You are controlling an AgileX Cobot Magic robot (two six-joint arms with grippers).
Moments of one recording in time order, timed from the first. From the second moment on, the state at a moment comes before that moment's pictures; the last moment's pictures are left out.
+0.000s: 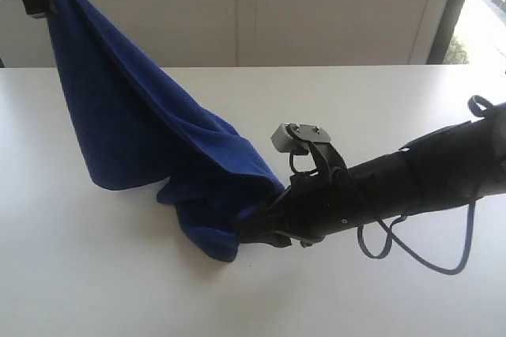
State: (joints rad) left arm -0.58 1.51 -1.64 0.68 1.02 0.60; right arm 0.27 1.79 -0.80 1.53 0.70 -1.44
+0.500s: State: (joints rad) left arm -0.58 1.51 -1.64 0.68 1.02 0.60; right arm 0.27 1.88 -0.83 1.68 0.73 -1.57
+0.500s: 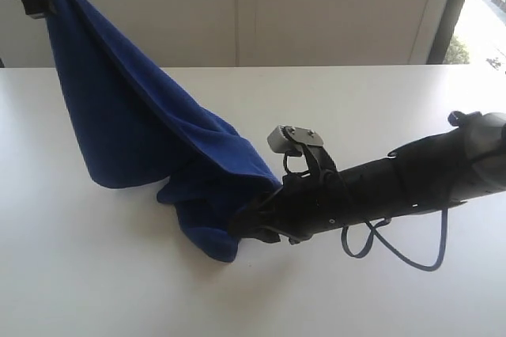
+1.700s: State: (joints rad) left arm -0.58 1.51 -1.64 0.69 1.02 0.60; right arm 0.27 2.01 -0.90 1.63 0.78 -1.48
